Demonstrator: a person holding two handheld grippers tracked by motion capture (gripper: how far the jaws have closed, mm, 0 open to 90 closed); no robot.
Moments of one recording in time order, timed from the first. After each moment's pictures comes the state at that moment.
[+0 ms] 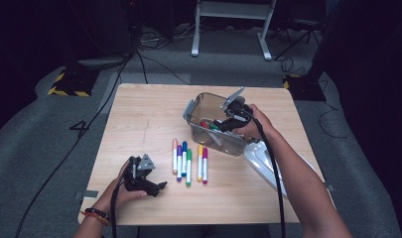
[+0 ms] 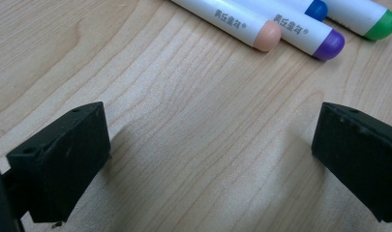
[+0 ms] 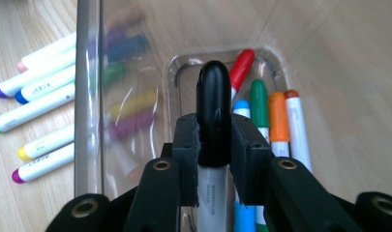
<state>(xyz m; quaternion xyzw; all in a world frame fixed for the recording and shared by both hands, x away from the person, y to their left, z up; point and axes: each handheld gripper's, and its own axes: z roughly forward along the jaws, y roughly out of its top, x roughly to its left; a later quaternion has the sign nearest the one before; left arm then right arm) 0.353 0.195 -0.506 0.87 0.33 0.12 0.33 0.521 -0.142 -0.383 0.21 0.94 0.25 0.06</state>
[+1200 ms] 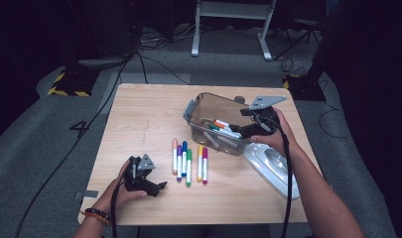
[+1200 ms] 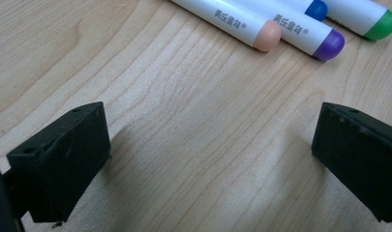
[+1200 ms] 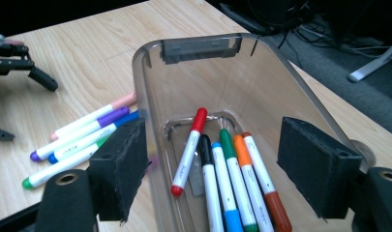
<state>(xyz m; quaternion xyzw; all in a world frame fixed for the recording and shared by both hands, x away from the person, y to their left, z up) 0.353 0.195 -0.506 0.87 0.33 0.12 0.33 0.449 -0.194 -0.337 0.24 0.86 0.41 0.18</state>
